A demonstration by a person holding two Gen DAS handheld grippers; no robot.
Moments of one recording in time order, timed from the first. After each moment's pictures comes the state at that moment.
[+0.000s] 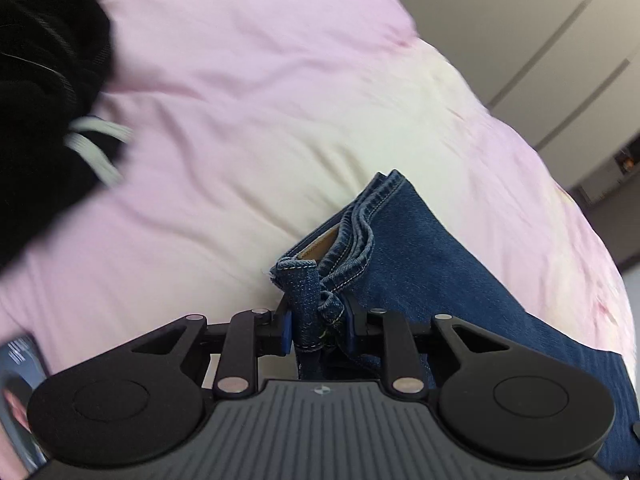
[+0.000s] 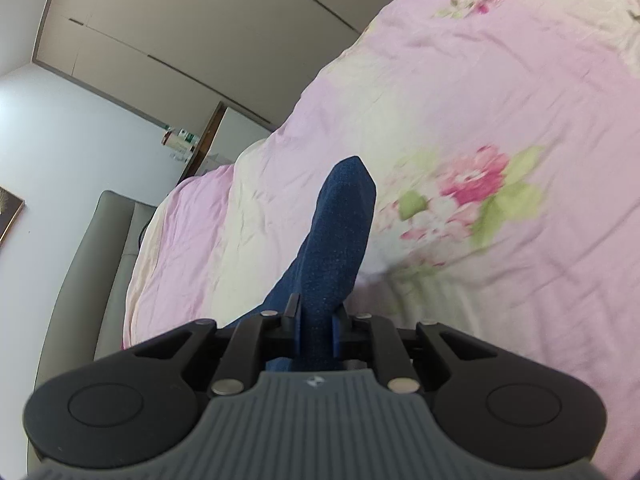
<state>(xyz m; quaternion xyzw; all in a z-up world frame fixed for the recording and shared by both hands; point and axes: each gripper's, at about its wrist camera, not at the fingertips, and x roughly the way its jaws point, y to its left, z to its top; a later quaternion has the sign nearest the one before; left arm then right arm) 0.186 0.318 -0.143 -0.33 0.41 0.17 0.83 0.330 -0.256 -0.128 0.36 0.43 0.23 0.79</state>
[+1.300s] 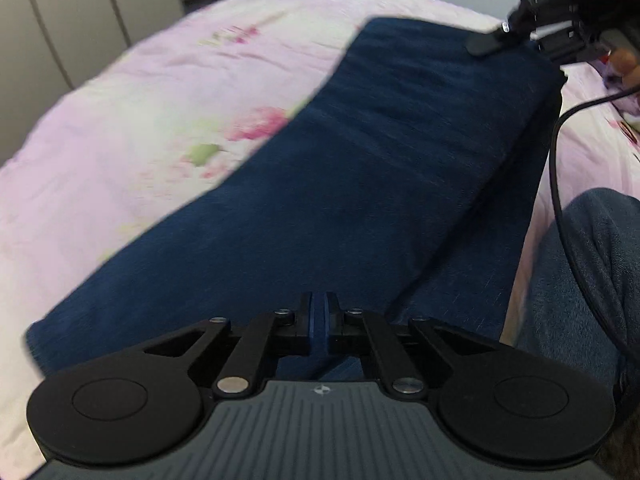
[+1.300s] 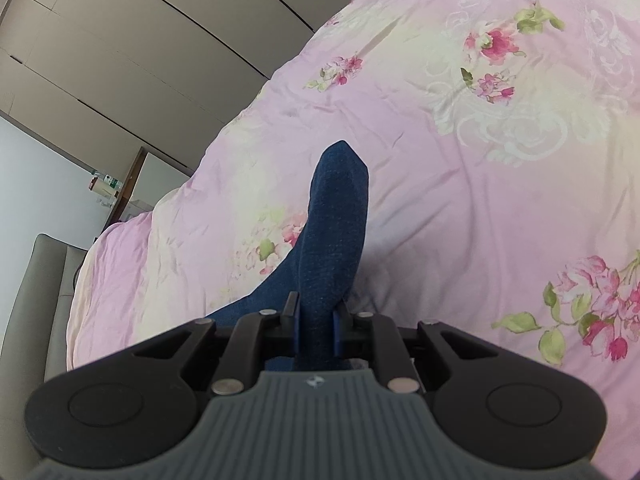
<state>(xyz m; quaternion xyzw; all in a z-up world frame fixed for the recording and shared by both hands) 0.241 -0.056 -0.154 0.20 0.46 -0.30 0.81 0.262 -0.384 -0.099 0.34 0.44 0.11 0.83</state>
